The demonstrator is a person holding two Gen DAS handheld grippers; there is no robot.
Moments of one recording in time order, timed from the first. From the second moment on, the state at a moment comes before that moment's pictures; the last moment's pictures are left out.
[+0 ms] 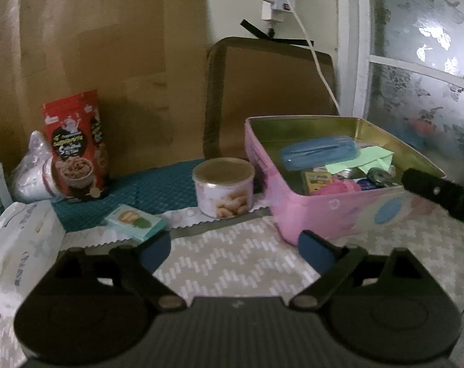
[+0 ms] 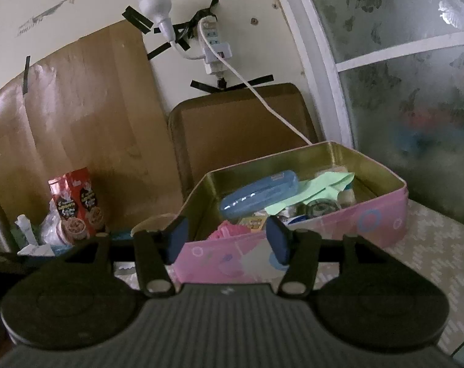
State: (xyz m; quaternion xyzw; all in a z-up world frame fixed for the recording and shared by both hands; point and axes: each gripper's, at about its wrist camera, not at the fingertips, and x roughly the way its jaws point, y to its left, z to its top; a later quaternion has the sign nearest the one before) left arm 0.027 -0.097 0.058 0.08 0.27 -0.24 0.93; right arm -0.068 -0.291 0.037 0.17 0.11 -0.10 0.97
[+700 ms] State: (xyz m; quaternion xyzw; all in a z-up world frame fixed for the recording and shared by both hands) left arm 0.032 -0.066 0.035 0.08 0.28 -0.22 0.93; right arm -0.056 -0.263 0.036 0.15 0.12 -0.08 0.98
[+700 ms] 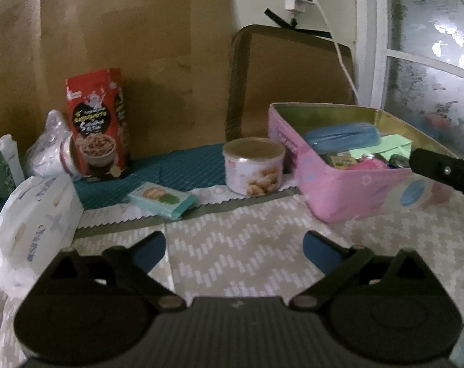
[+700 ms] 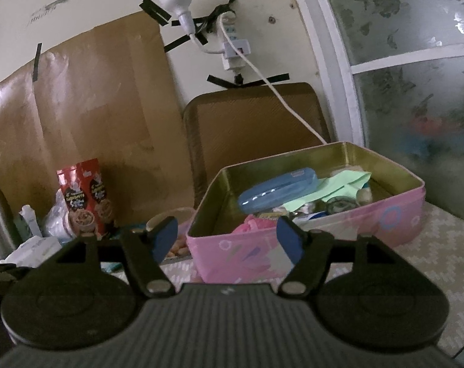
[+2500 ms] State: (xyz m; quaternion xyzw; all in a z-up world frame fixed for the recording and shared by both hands) left arm 0.069 0.050 -0.005 -0.16 0.34 -0.20 0.90; right arm 0.001 -0.227 -0.013 0.15 0.34 0.20 0.90
